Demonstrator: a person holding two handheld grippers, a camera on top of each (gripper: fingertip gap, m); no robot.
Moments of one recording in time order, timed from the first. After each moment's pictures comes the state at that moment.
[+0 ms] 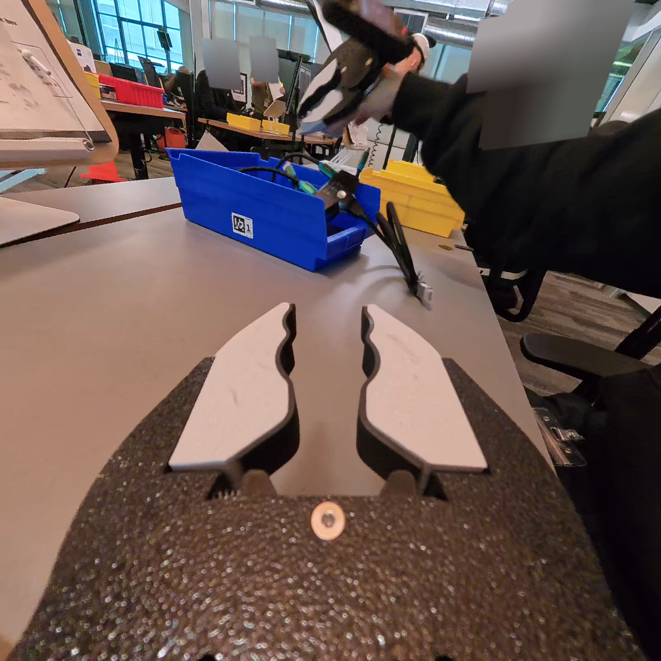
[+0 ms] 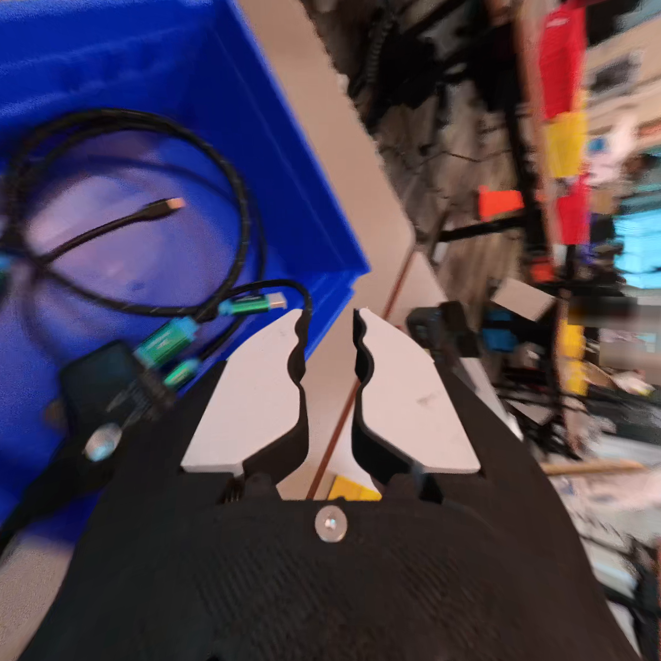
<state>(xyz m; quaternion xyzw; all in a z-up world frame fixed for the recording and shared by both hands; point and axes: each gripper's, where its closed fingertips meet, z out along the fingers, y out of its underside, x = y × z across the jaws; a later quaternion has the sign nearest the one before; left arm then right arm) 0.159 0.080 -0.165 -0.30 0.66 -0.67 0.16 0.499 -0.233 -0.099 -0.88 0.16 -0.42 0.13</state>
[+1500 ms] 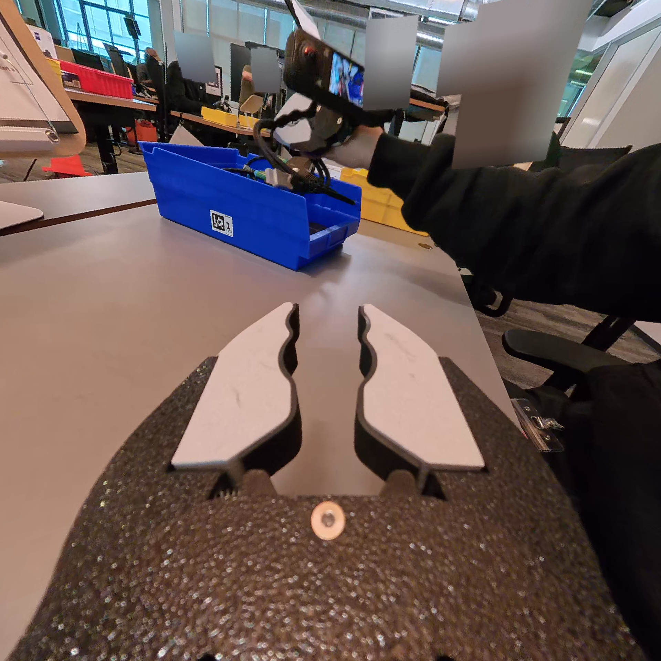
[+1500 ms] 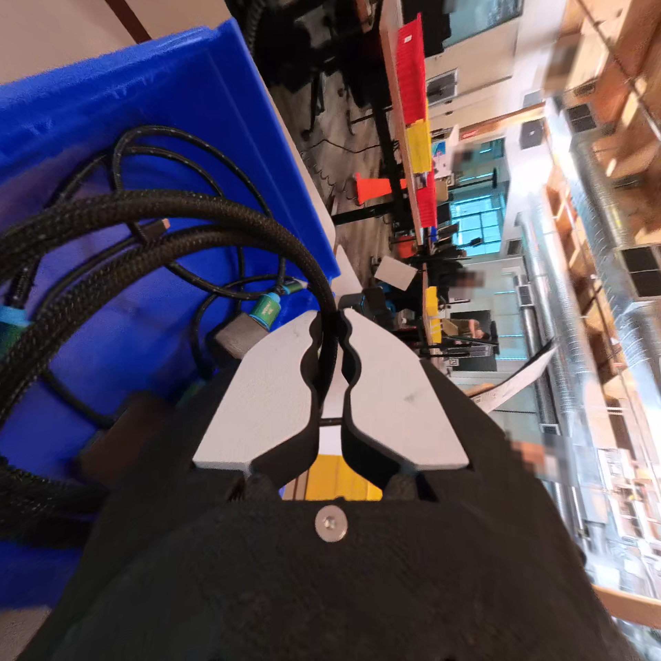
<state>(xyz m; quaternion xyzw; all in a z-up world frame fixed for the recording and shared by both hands) 0.155 0.075 -0.164 -0.28 0.66 -0.68 0.13 0.463 -0.194 -0.107 -0.79 0.15 -0.59 0.05</state>
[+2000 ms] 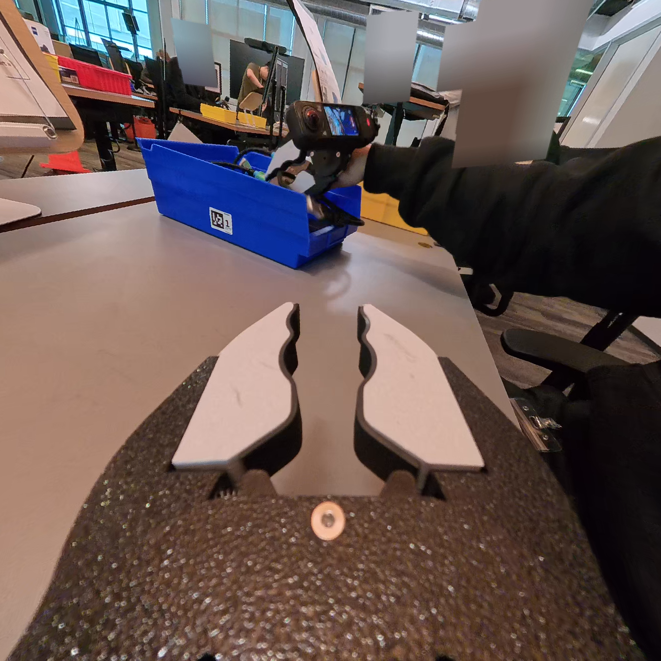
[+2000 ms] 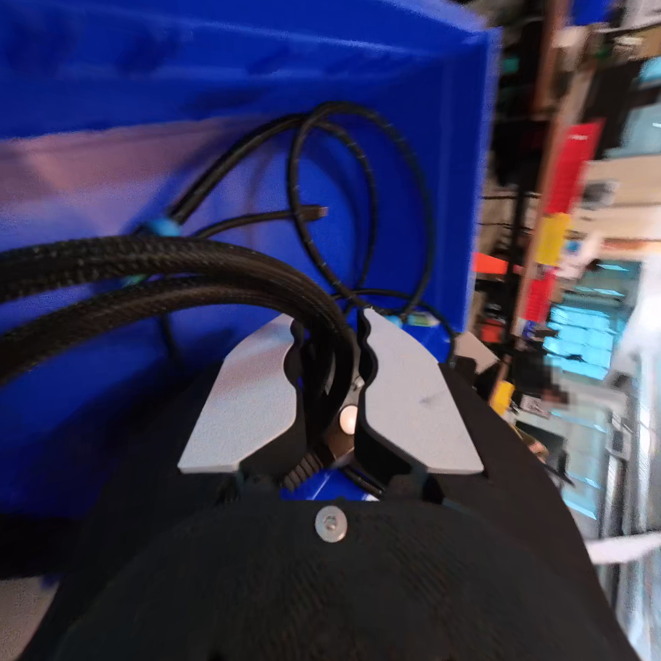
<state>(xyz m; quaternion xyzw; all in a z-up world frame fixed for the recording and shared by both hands) 0.155 0.074 -0.165 -0.28 0.67 -0.68 0.13 0.458 -0.187 -0.195 -0.90 0.01 -0.43 0.06</state>
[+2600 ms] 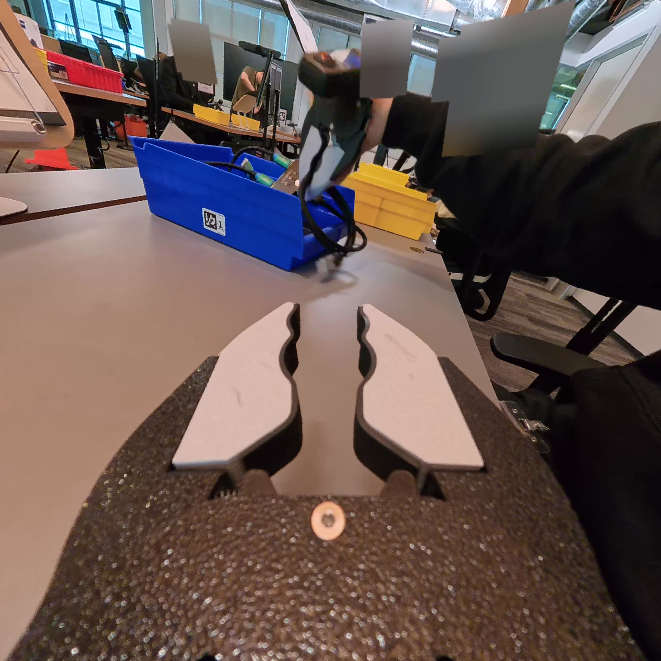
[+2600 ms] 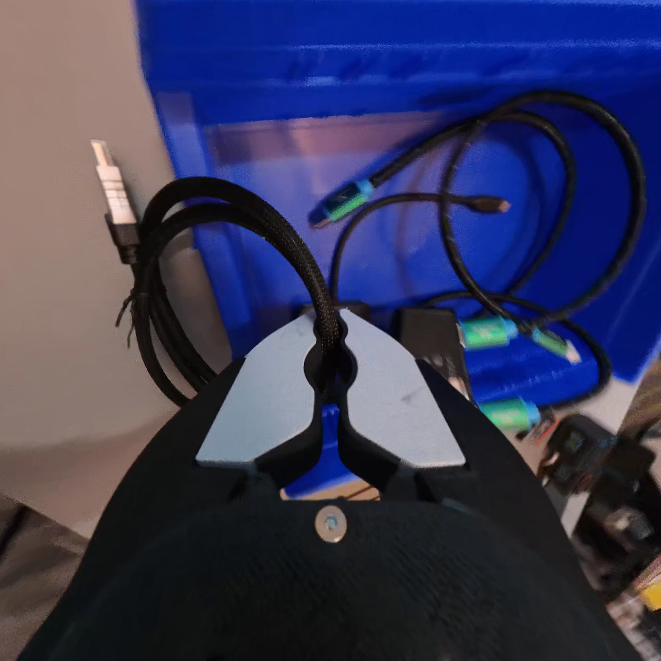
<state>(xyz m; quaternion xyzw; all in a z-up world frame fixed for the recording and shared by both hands) 0.153 0.073 -0.163 -0.29 0.66 -0.69 0.11 0.376 -0.198 -0.192 -0.99 -0.04 -0.13 0.04</state>
